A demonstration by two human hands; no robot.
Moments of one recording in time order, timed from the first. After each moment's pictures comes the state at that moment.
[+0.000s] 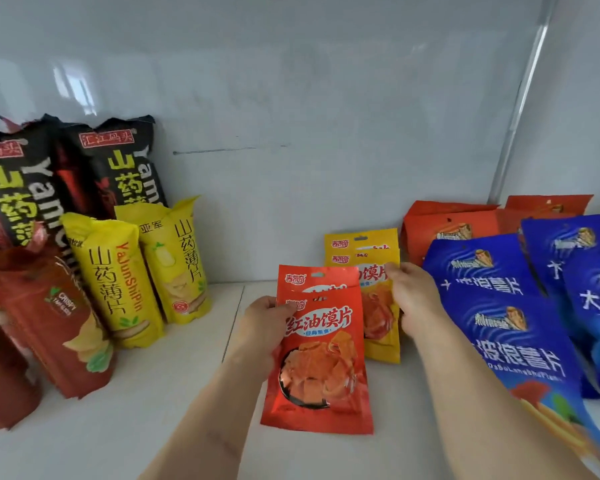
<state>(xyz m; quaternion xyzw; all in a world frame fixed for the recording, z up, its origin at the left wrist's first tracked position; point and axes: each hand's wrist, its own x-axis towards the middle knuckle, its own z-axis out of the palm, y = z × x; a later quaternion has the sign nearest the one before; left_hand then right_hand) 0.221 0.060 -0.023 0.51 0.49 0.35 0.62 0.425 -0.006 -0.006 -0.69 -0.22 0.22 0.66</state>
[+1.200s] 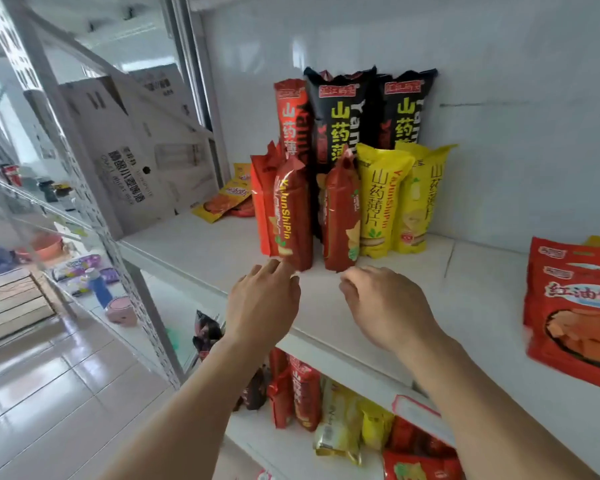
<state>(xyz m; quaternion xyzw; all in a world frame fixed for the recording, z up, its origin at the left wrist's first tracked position) -0.093 -0.044 -0.016 0.70 0.67 0.22 -0.12 0.089 -0.043 -0.003 -0.55 -0.80 -0.05 0.23</state>
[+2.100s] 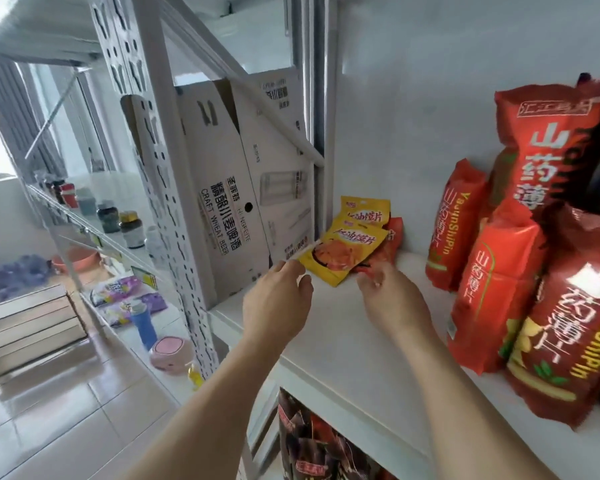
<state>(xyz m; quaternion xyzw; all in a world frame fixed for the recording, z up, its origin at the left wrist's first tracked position) -0.389 0.172 -0.008 0.62 0.72 0.31 -0.01 -0.222 0.210 -0.014 -0.63 -0.67 0.17 0.36</state>
